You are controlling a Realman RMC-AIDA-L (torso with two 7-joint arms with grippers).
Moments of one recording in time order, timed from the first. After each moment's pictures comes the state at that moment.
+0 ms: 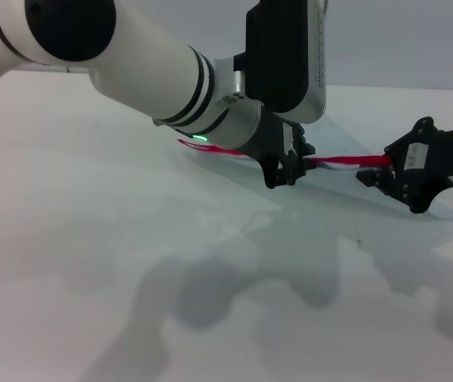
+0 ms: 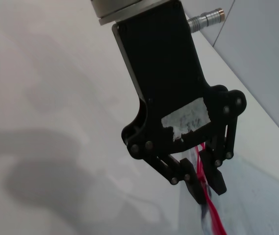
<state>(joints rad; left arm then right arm) -0.79 -2.03 1.72 1.23 -0.83 -1.05 1.16 0.48 2.03 -1.31 -1.46 -2.23 -1.41 1.90</state>
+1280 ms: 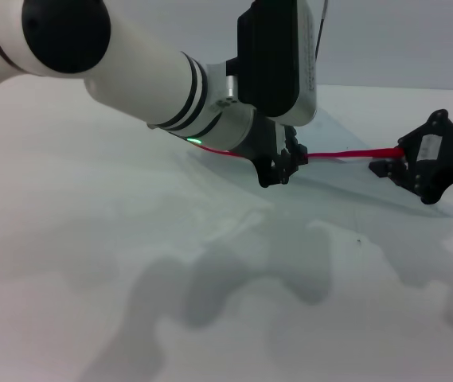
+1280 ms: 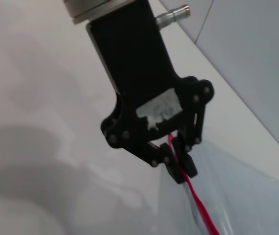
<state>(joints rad) -0.77 -2.03 1.73 1.22 -0.81 -1.01 1.15 0.48 2.02 -1.27 -1.45 -2.24 -1.41 1.89</state>
